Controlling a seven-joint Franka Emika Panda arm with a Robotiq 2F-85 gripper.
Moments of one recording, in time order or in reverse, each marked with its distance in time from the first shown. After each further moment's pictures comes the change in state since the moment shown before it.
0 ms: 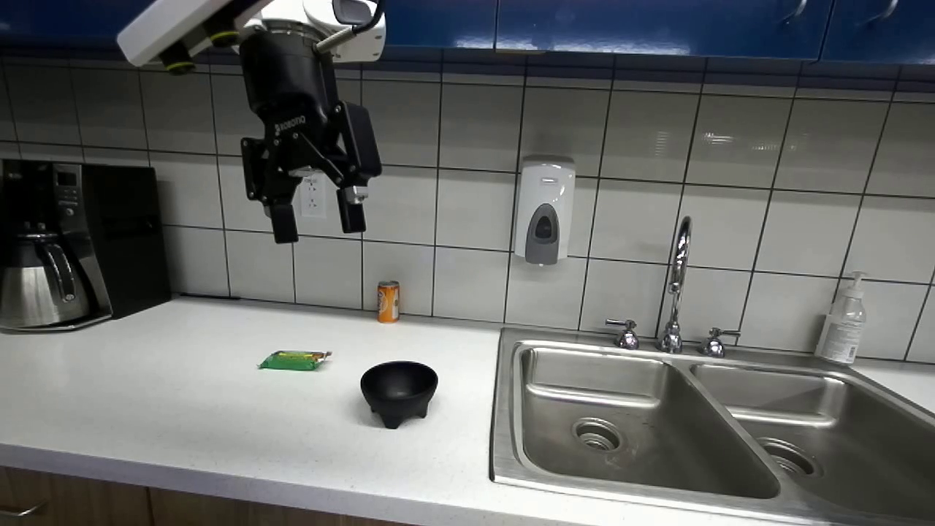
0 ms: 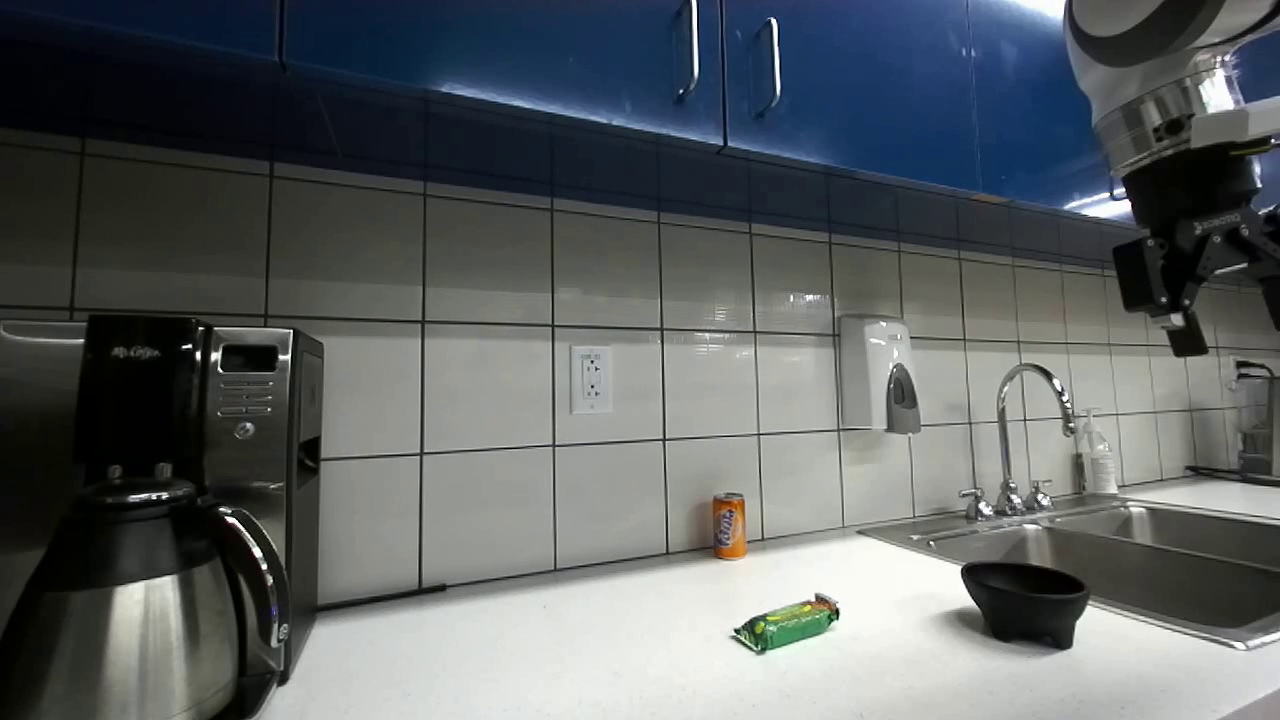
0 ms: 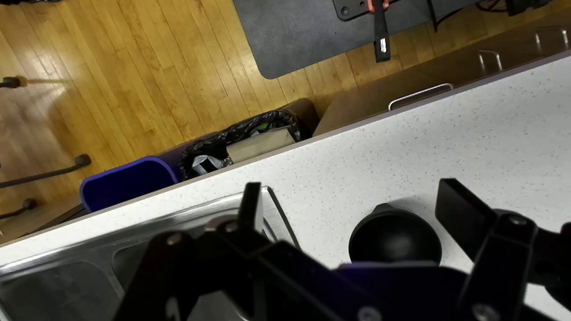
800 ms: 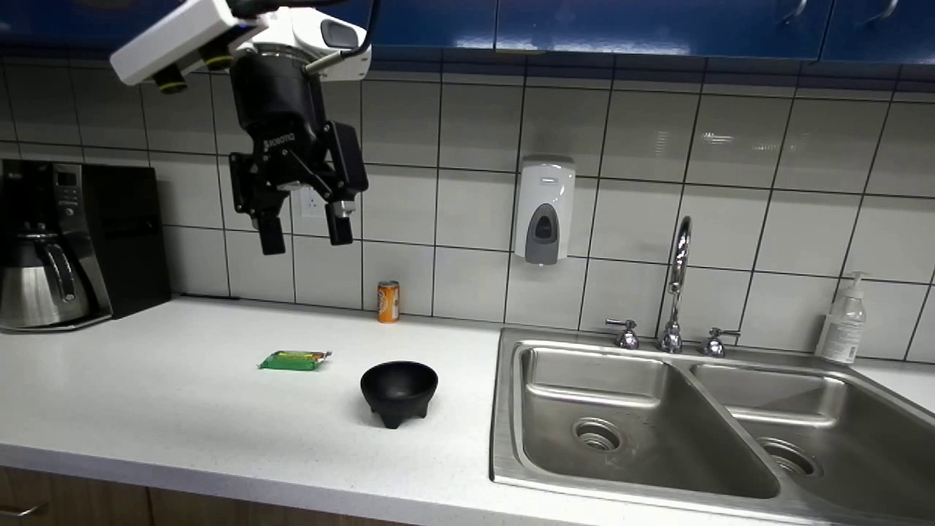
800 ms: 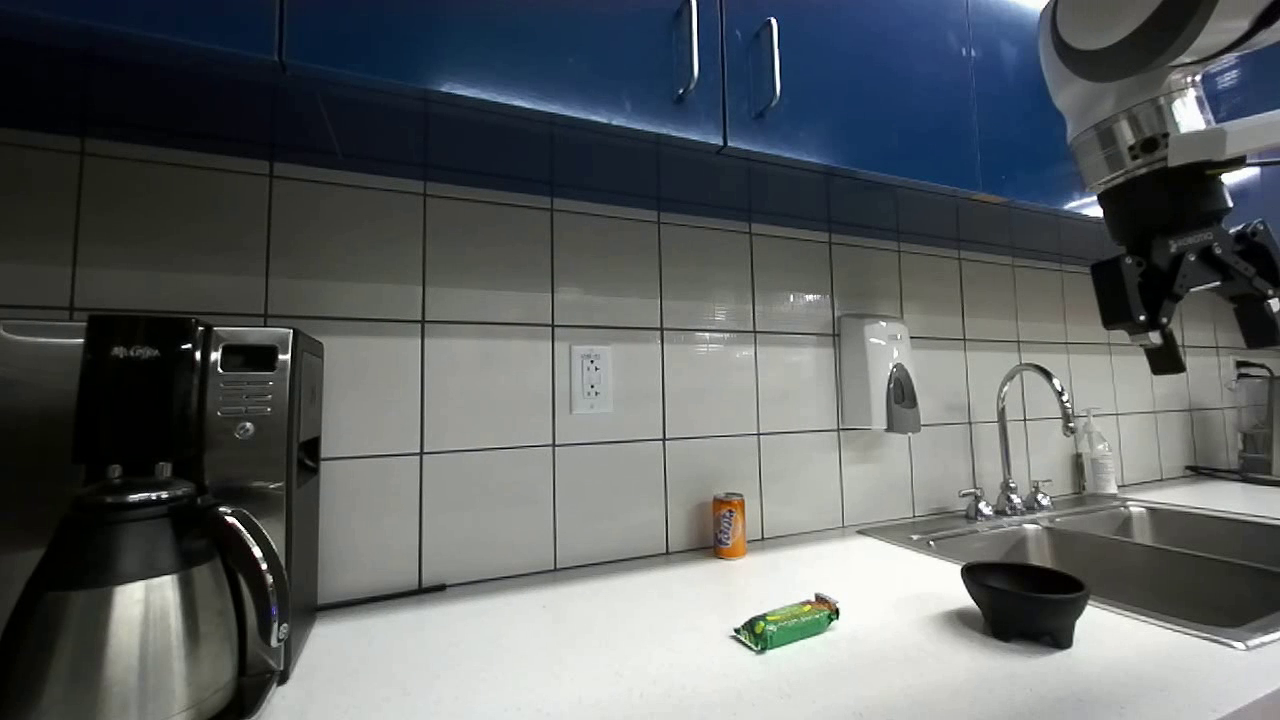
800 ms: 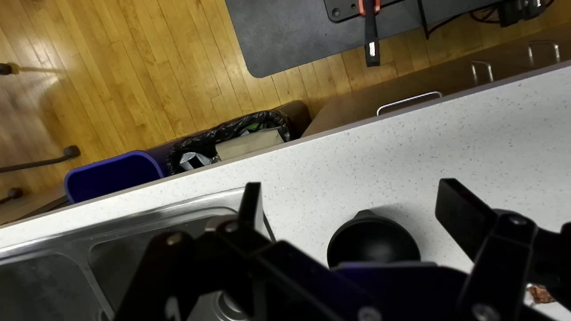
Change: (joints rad) arm 0.060 0.016 0.005 -0.025 0.000 0.018 0.019
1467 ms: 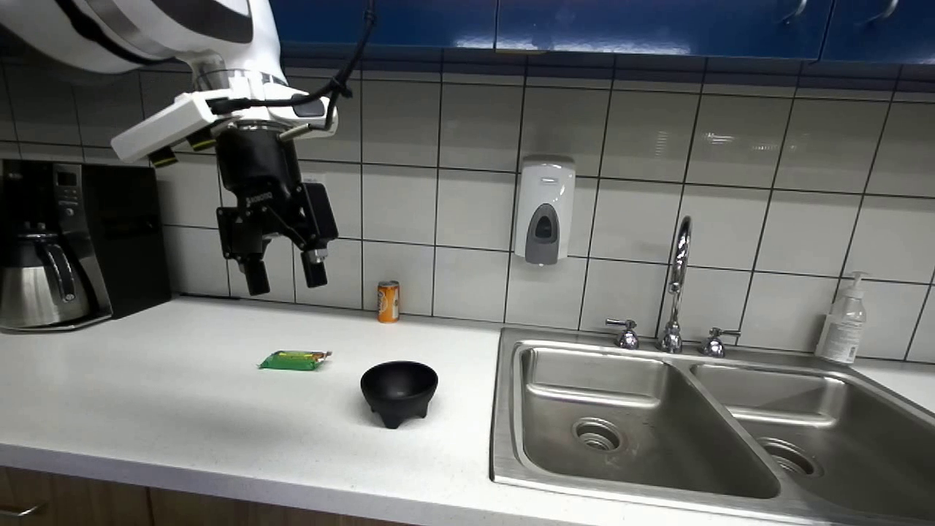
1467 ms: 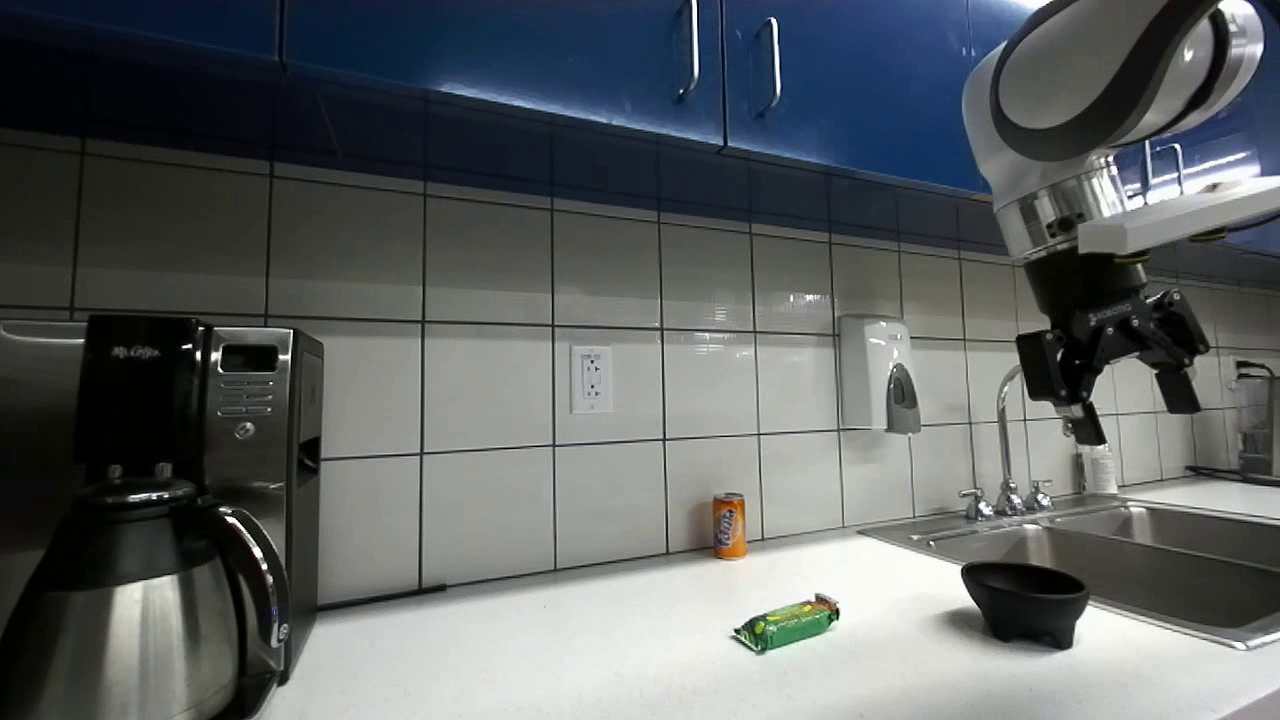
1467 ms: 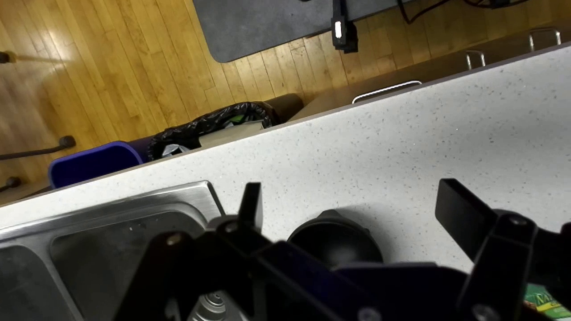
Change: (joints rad) arm 0.071 0.113 0.087 -0.075 0.019 0.159 0.160
